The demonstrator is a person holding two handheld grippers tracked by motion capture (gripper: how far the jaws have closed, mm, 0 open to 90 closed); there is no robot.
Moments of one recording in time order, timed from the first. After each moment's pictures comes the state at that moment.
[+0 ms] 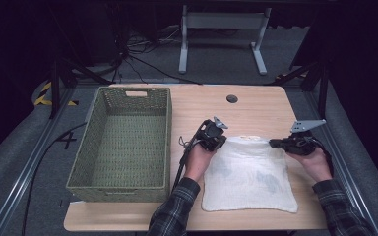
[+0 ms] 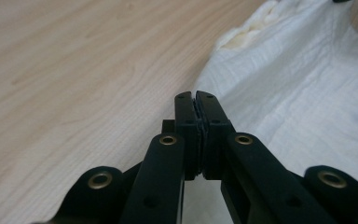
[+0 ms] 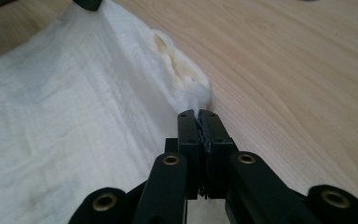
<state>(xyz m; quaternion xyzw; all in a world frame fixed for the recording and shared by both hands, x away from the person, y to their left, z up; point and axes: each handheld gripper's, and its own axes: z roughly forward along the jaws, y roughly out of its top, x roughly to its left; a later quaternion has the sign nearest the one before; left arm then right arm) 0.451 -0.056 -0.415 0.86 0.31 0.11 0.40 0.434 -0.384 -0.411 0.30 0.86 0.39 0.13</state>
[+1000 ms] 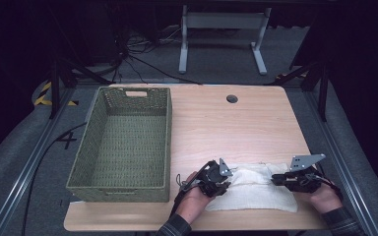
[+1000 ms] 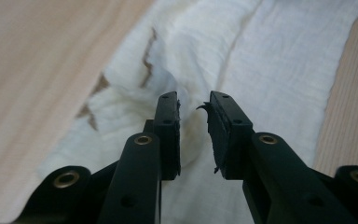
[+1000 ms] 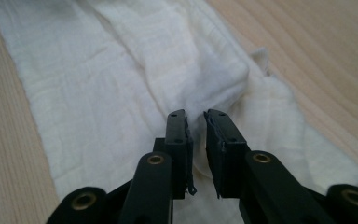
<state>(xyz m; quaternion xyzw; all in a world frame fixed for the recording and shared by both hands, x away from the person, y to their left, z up) 0.337 -0.047 -0.431 0.90 0.23 0.07 0.36 0.340 -0.369 -0.435 0.26 0.91 0.33 0.09</state>
